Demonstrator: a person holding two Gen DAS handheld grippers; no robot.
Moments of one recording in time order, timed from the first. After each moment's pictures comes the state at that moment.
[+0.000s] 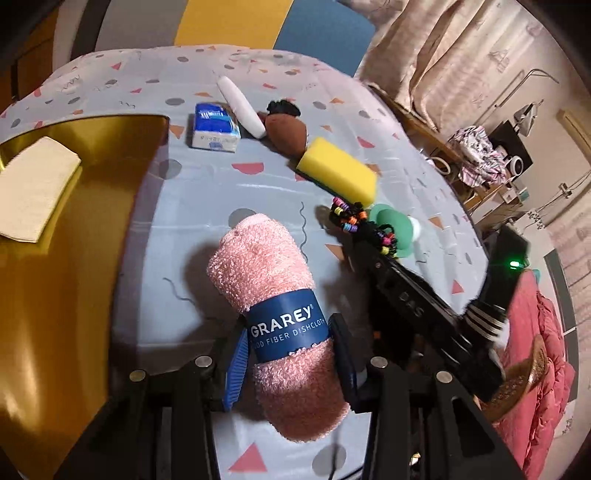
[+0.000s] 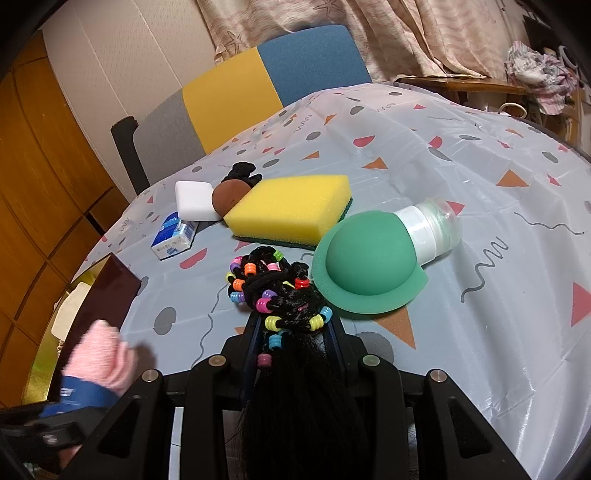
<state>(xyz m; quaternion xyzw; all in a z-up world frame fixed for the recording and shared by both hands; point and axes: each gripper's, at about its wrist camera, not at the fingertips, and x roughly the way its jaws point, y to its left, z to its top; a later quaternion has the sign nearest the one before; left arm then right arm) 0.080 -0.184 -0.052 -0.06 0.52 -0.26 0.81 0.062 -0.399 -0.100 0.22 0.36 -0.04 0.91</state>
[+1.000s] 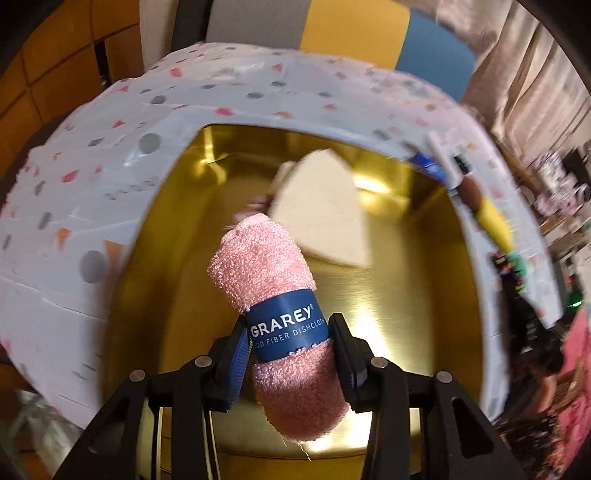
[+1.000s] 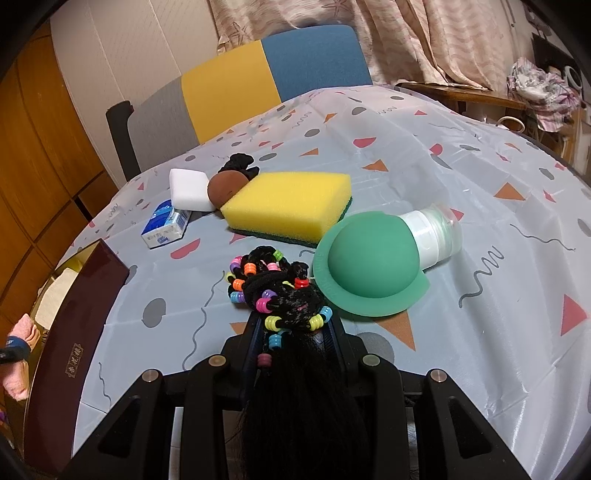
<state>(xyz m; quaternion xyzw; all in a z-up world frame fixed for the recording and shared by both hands) 0.136 0.034 -0.038 -0.02 0.55 -0.10 0.83 0.066 -0.389 -0.098 0.18 0.37 -0.06 0.91</state>
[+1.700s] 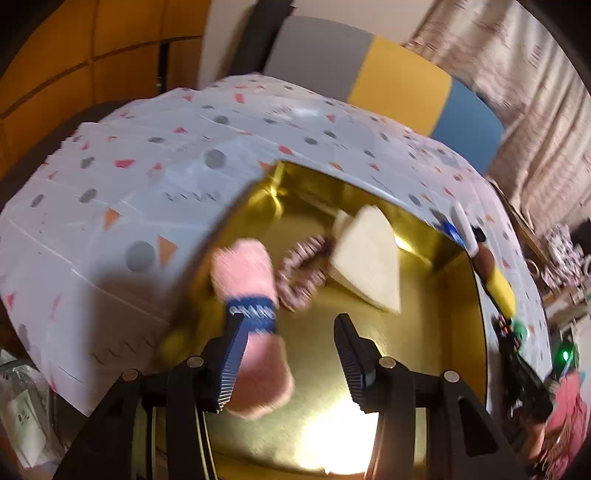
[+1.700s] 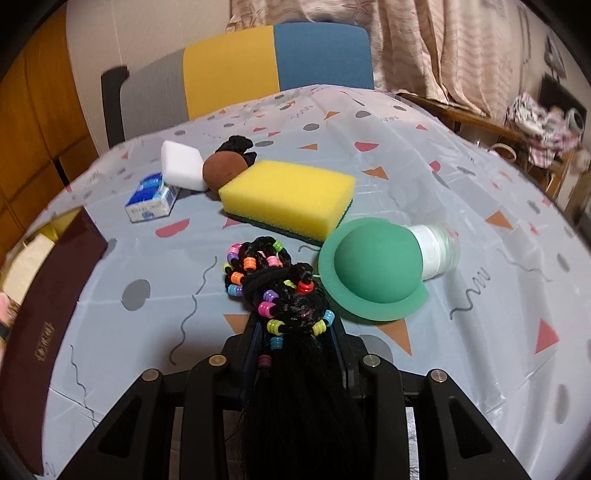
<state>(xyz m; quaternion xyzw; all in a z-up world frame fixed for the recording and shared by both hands) 0.110 0.073 -0.029 -0.12 0.47 -0.05 0.87 0.079 -0.364 -0.091 0.09 0.41 -0.10 0.90</state>
